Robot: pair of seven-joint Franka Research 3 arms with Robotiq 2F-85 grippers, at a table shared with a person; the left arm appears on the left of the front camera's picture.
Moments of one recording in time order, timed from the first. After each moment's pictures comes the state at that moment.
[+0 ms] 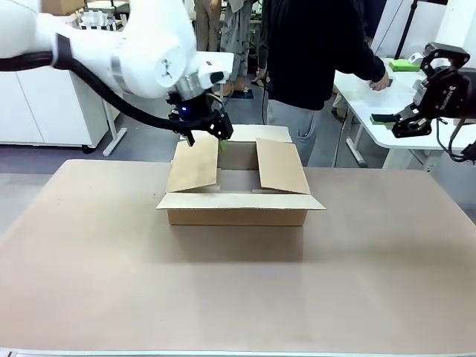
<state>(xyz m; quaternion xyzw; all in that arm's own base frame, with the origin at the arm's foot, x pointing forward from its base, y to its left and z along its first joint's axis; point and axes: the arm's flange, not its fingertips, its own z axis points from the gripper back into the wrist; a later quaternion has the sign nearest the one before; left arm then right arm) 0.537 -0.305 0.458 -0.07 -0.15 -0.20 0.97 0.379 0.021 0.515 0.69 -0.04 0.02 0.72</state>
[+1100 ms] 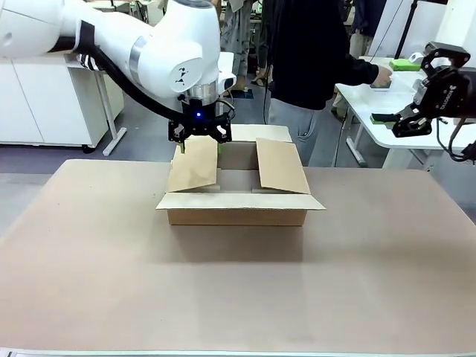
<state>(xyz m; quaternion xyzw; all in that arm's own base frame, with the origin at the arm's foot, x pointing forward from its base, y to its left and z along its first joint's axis) 0.530 -0.327 0.446 0.03 -0.13 0.04 0.99 0.379 0.021 0.515 0.69 -0.04 0.02 0.72</state>
